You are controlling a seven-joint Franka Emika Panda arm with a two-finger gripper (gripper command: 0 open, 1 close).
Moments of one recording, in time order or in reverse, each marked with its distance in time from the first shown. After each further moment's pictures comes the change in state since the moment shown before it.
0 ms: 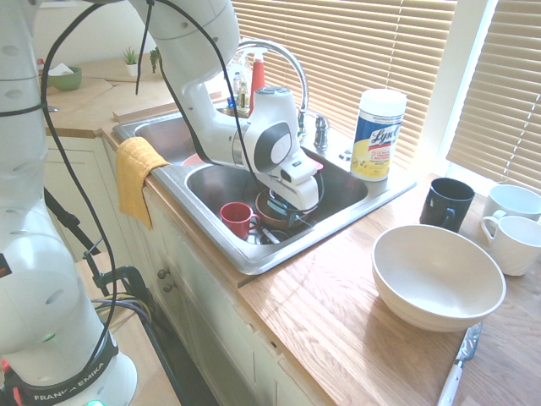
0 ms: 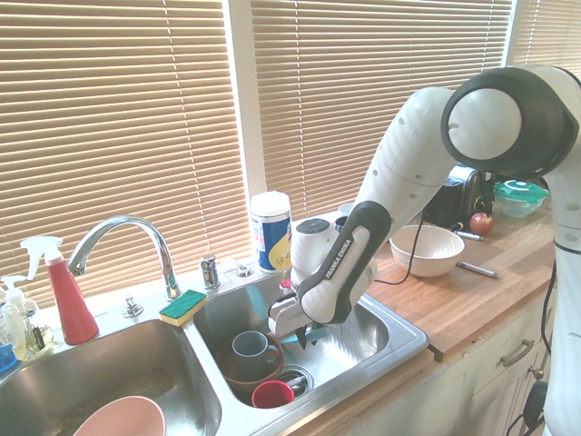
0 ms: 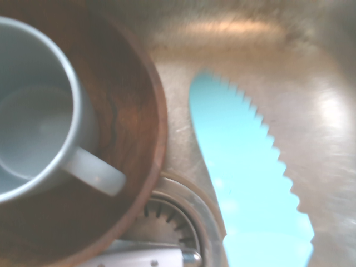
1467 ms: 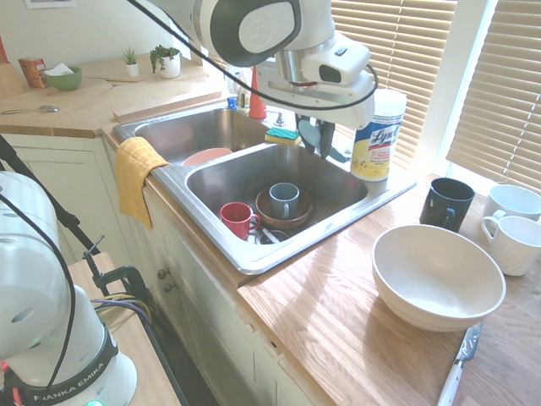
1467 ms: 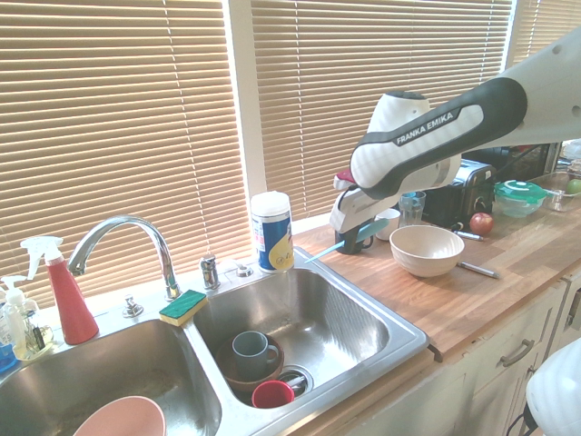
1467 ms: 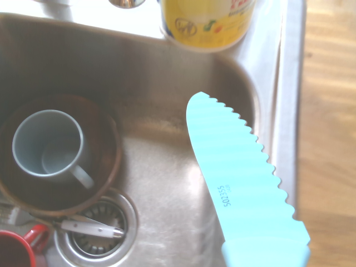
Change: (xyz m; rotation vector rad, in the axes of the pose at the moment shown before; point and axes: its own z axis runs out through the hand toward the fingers) arm 0.060 0.108 -0.251 0.165 0.103 -0.179
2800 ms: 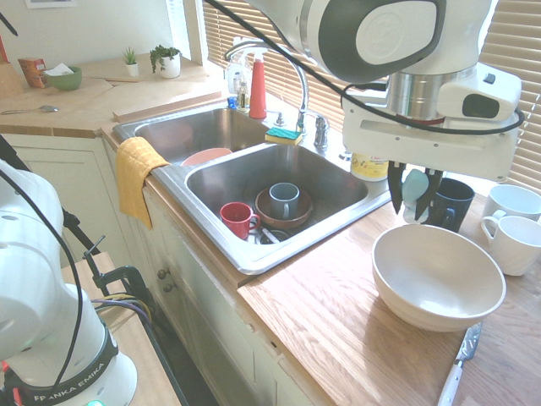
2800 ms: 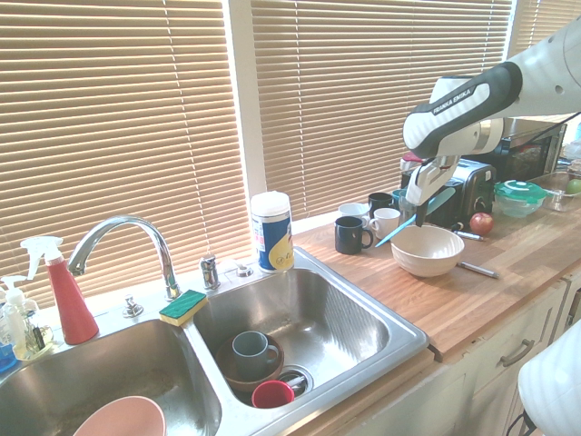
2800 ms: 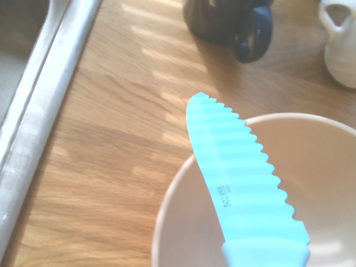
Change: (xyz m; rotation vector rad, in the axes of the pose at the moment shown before) arm 0.141 0.166 -0.028 -0.153 -0.057 -0.102
